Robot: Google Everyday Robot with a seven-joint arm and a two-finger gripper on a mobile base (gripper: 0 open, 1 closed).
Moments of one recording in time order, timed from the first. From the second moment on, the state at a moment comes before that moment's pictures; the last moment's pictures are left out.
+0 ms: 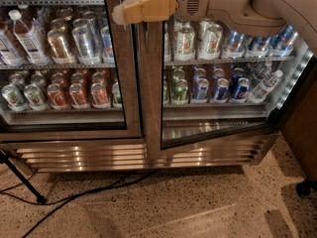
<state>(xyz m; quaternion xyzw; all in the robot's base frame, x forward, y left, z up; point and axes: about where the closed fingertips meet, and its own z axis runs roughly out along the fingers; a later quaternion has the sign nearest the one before) 0.584 0.040 1.098 -0.48 0.51 0.38 0.60</state>
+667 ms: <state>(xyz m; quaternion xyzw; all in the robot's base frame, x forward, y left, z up) 0.575 0.050 1.096 -0.50 0.52 0.38 0.59</state>
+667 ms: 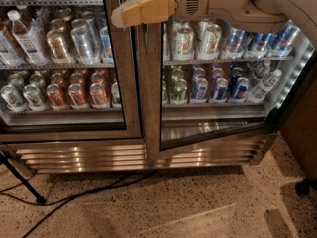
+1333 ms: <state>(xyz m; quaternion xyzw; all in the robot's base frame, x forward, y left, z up) 0.574 0.045 1.092 -0.50 0.53 0.37 0.58</state>
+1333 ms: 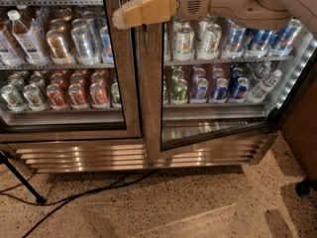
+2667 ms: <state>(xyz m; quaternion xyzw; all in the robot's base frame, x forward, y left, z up) 0.571 0.043 1.088 -0.52 0.54 0.36 0.56</state>
